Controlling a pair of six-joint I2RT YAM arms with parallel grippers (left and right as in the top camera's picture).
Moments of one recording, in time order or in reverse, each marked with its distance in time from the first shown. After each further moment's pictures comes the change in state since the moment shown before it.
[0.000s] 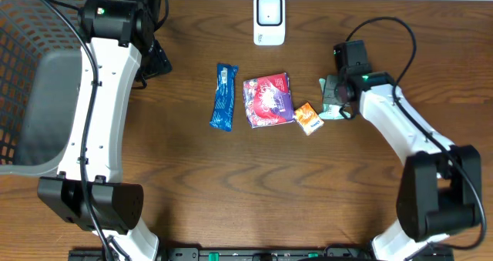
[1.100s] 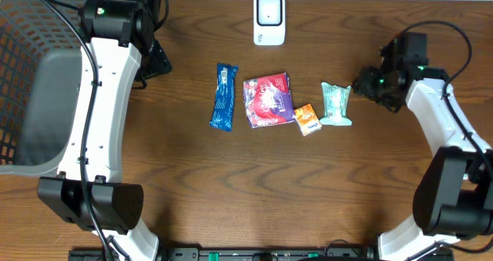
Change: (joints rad) left arm 0.000 0.000 0.000 0.000 0.000 0.000; right arm -0.300 -0.006 0.052 -0.058 -0.406 -0.060
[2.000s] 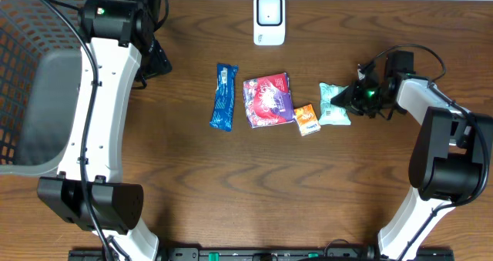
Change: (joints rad) left arm 0.000 0.000 0.000 0.000 0.000 0.000; right arm -0.038 0.242 -0.019 0.063 -0.385 -0.064
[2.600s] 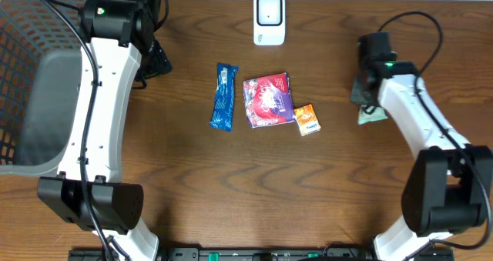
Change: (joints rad) left arm 0.000 0.000 0.000 0.000 0.000 0.000; right arm 0.239 -0.225 0.065 -0.219 1.073 0.104
